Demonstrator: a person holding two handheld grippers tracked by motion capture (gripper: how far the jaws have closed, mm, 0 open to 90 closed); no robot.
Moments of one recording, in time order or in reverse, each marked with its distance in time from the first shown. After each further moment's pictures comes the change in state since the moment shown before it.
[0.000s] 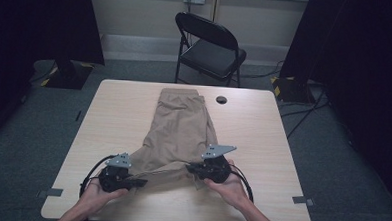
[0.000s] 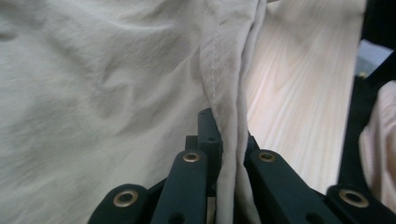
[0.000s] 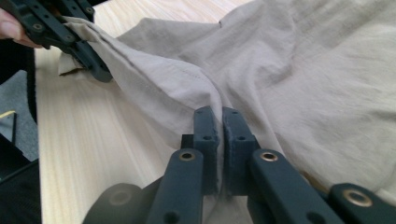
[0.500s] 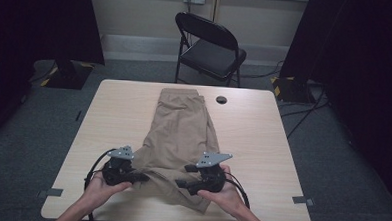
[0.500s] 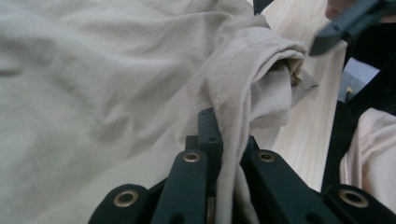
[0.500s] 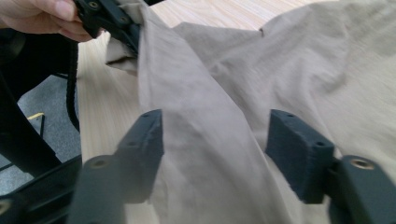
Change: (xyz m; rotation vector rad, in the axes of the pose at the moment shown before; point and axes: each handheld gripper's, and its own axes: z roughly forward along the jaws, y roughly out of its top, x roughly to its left) left arm 0.000 0.026 -0.002 -0.017 -0.019 -0.037; right arm 0.026 -0.005 0.007 -0.041 0.079 -0.006
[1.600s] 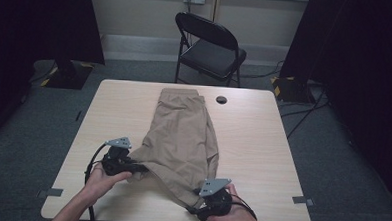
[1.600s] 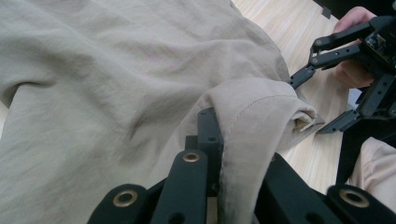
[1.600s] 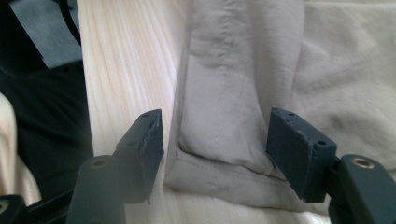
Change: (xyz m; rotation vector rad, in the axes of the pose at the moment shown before) left arm 0.025 0.004 -0.003 -0.052 -0.011 -0.093; right arm 0.017 -0.065 -0.005 0.197 -0.007 -0.162
